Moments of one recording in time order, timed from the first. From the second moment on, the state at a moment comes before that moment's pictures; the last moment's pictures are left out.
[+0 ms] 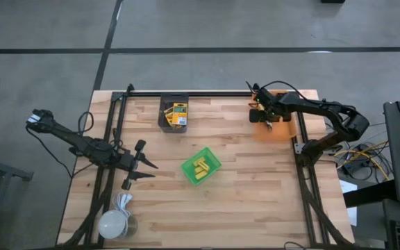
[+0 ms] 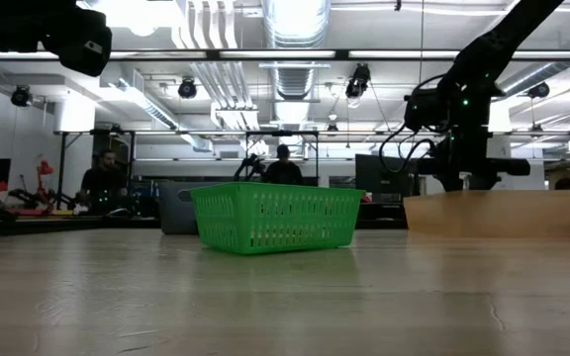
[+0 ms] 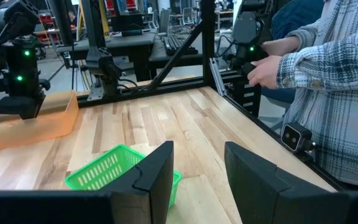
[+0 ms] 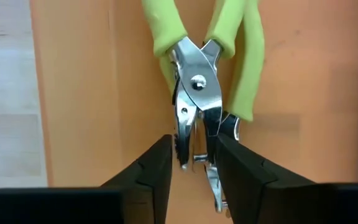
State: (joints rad) left arm -0.45 0.50 0.26 0.18 -0.18 0.03; right arm -0.77 1.45 0.78 -0.69 0.18 0.81
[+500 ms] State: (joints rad) left arm -0.45 0.50 0.26 0.18 -0.18 0.03; right arm -0.77 1.43 0.78 -0.69 0.21 0.80
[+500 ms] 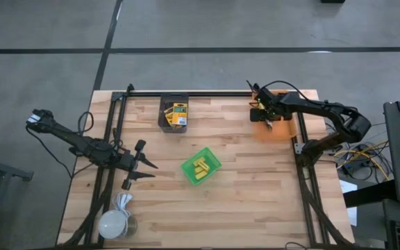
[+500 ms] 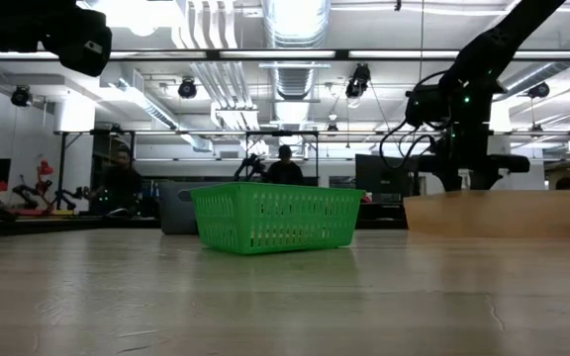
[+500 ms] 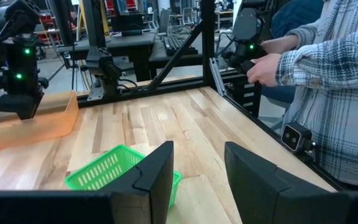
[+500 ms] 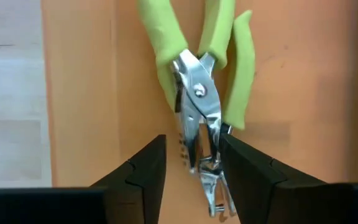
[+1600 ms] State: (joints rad) left arm -0.45 0.50 0.26 0.18 -0.18 0.03; right arm -0.70 1.01 0.78 -0.14 -0.17 0.33
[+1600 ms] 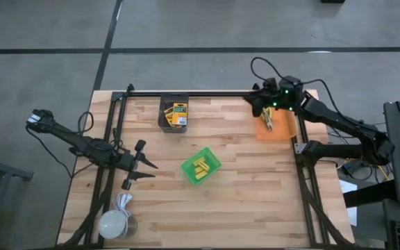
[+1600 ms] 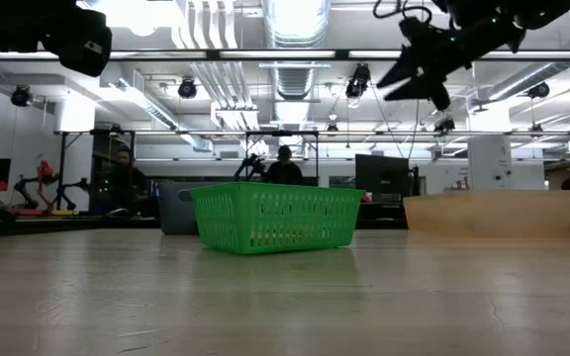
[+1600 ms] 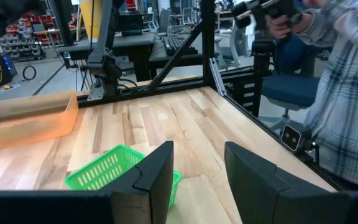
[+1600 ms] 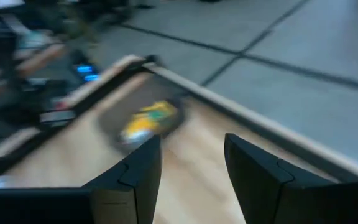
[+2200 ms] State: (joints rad) left arm -0.45 0.50 0.26 0.18 -0.18 0.03; right arm -0.24 1.01 0.78 0.17 -0.21 0.21
